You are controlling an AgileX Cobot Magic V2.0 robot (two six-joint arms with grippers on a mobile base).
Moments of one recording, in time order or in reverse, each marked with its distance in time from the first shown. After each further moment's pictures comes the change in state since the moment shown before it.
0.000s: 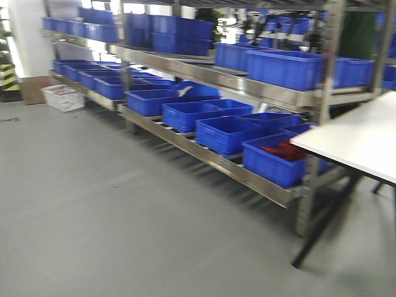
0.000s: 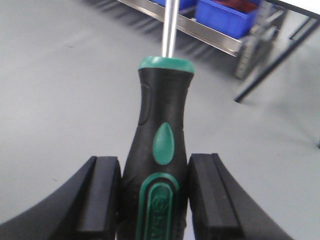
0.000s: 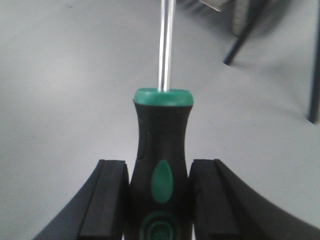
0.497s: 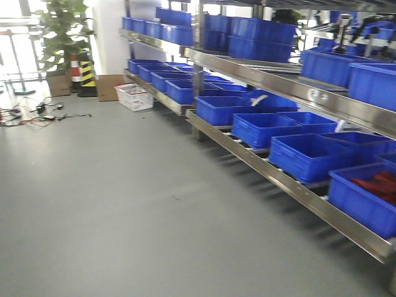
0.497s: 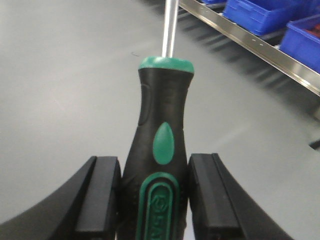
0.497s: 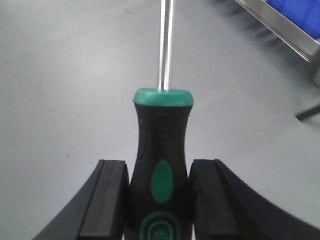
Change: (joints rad) left arm 0.000 0.000 0.000 0.001 0.000 0.000; right arm 0.000 0.000 0.000 0.000 0.003 0.000
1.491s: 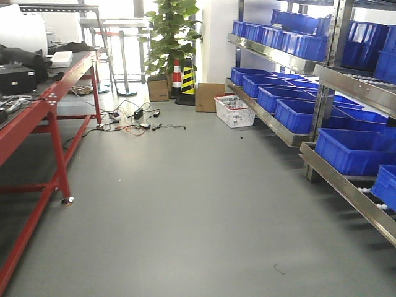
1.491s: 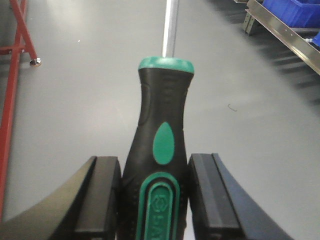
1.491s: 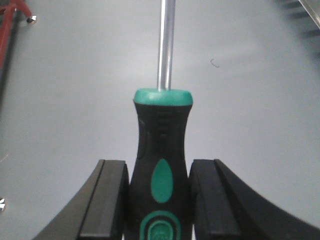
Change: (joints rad) left arm 0.000 0.000 0.000 0.001 0.000 -0.001; right arm 0.000 0.000 0.000 0.004 0.011 0.000
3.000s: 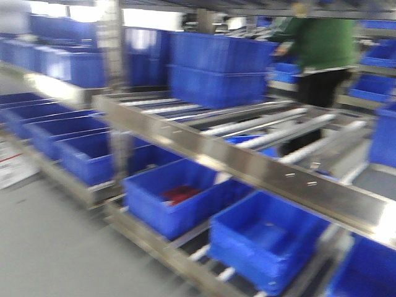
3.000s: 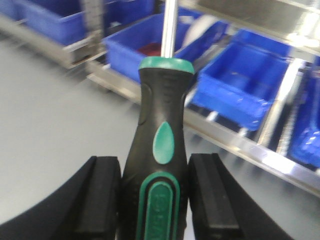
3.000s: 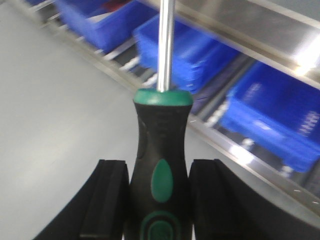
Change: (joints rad) left arm 0.000 0.000 0.000 0.001 0.000 0.000; right arm 0.000 0.000 0.000 0.000 0.002 0.000
